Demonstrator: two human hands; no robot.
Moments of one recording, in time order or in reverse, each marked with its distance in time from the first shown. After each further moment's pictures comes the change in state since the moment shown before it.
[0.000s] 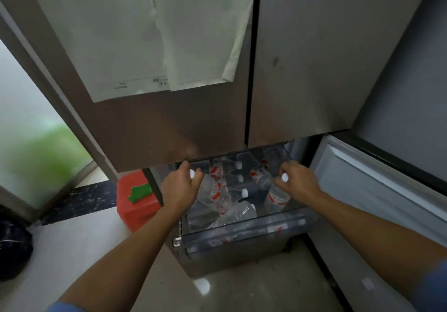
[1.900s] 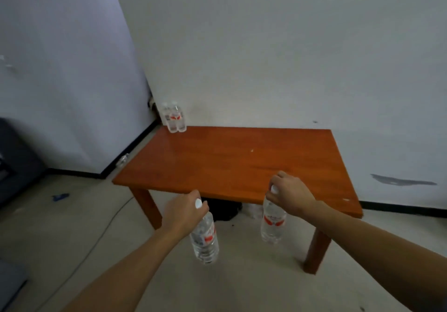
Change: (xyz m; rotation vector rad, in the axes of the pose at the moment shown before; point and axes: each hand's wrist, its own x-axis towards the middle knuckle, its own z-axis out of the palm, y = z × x) left_hand -1.117 -0.153 -0.450 0.607 0.698 -1.696; right_hand -0.961 -0.689 0.076 0.200 -0.638 -2.146
